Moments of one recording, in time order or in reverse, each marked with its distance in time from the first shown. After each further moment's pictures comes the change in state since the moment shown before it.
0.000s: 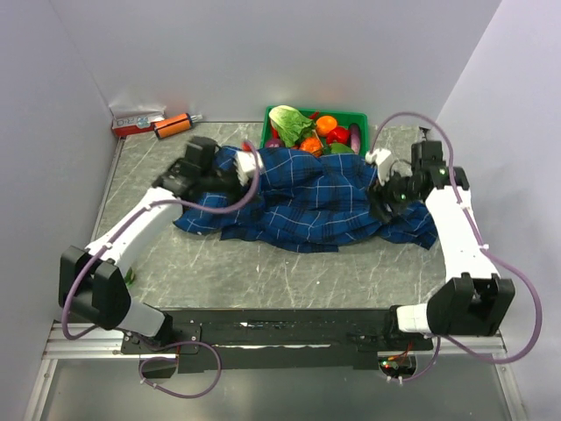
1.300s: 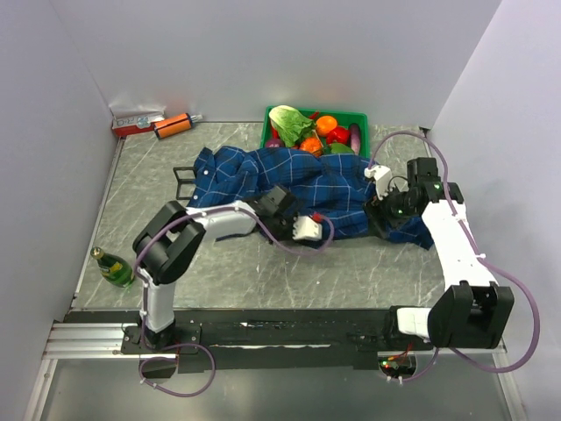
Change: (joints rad) left arm -0.425 0.499 0.021 0.069 -0.409 0.303; right arm 0.003 -0.093 -0.194 0.044 0.038 0.074
